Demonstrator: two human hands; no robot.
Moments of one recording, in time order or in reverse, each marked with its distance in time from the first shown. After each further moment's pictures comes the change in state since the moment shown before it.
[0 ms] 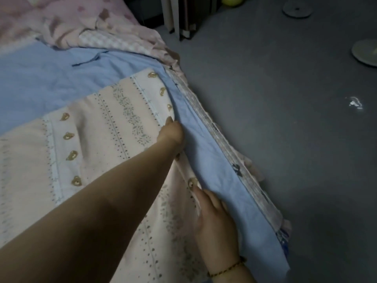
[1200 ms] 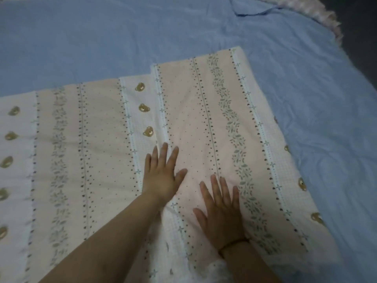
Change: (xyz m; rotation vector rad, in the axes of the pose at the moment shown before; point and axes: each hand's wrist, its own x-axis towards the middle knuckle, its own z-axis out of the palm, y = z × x) left_hand -0.232 -0.535 -0.024 0.062 0.054 -0.078; right_hand -0.154 -0.288 0.313 -0.549 -0.317 -0.259
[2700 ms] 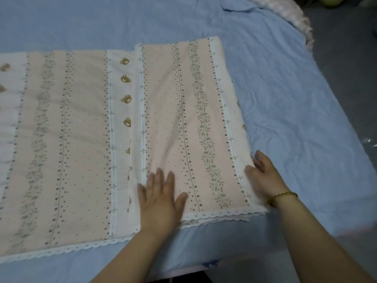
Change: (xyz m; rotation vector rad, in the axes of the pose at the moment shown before) left_hand -0.157 0.114 0.032 -0.168 -0.042 -0.157; right_hand -0.041 0.166 -0.095 0.924 -0.124 0.460
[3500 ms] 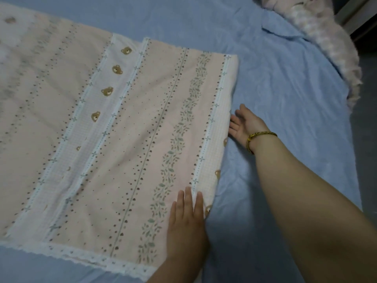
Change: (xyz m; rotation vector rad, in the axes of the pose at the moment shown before) left_hand 0.086 0.194 0.065 -0.200 0.077 -0.138; right_hand 0.208 -0.144 -0.032 0.559 -0.461 0.090
